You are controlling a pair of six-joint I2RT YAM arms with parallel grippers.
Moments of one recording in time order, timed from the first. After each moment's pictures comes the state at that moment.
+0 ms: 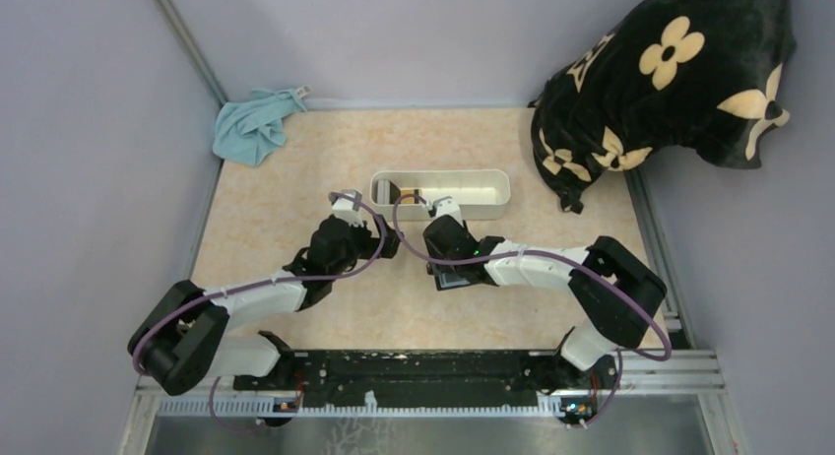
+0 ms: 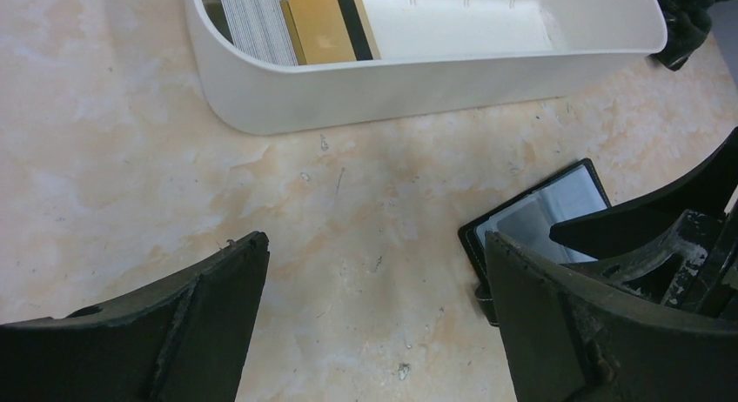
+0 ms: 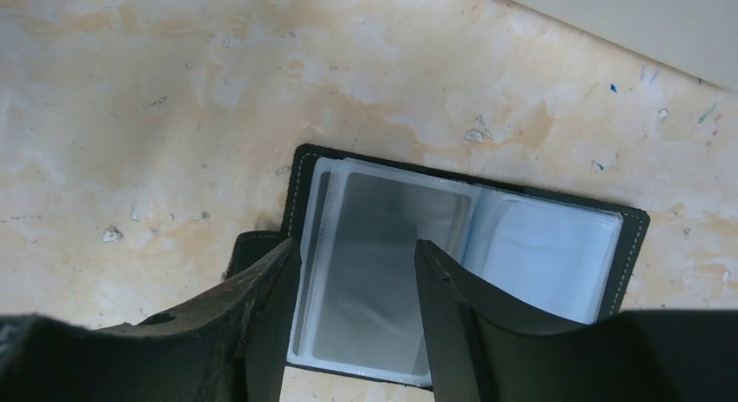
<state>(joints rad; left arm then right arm) -0.66 1.28 0.41 0.52 -0.15 -0.51 0.91 1.55 0.81 -0.15 0.37 0.41</state>
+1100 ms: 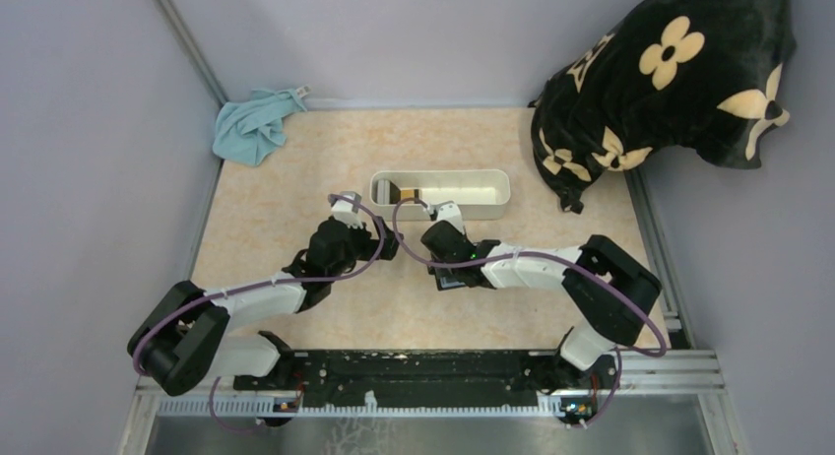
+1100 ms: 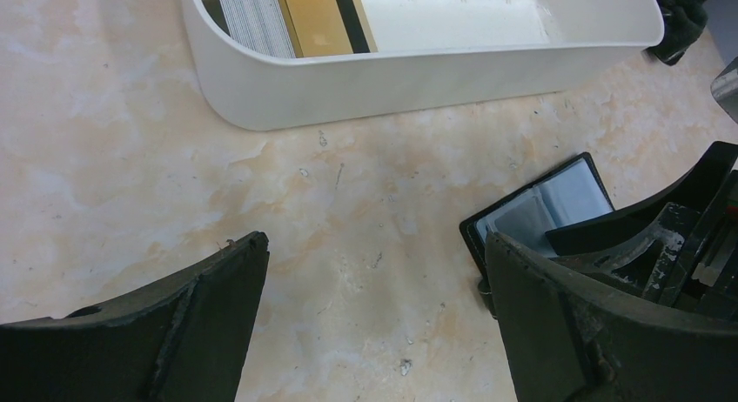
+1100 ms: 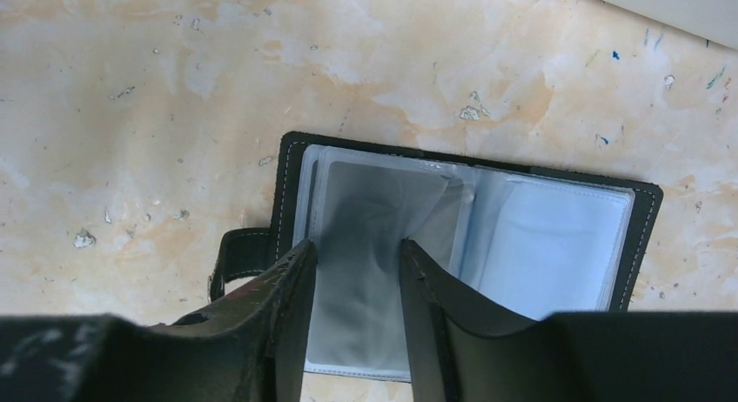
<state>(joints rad) -0.65 1.27 0.39 0.54 -0.14 -0.50 0.94 1.58 0.80 -0.16 0.42 0.46</state>
